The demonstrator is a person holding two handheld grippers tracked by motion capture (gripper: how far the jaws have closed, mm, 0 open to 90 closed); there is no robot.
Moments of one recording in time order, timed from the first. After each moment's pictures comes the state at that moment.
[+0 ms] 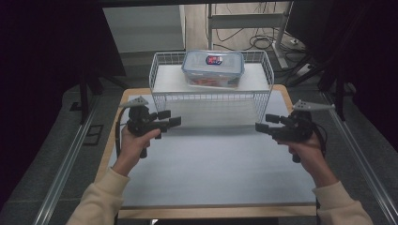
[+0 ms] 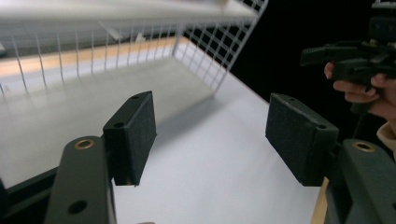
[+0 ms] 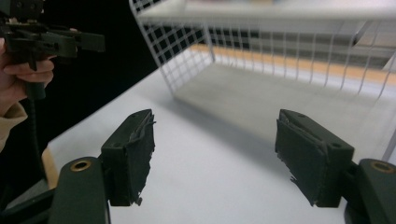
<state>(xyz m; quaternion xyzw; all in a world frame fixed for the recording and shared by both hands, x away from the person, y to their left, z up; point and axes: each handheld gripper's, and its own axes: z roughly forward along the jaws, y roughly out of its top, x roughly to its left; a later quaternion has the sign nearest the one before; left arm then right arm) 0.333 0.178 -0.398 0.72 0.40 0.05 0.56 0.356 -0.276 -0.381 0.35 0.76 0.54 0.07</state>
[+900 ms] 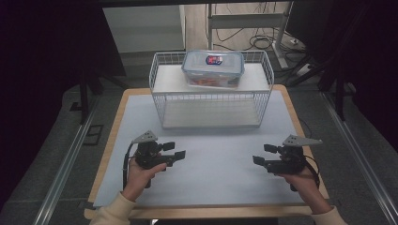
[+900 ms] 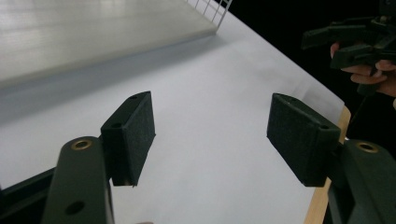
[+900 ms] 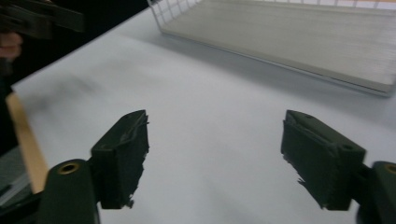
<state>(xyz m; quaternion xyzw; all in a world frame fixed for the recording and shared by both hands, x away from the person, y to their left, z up) 0.295 0.166 -0.474 0.75 0.41 0.04 0.52 0.315 -0.280 -0.463 0.36 0.79 0.49 0.09</state>
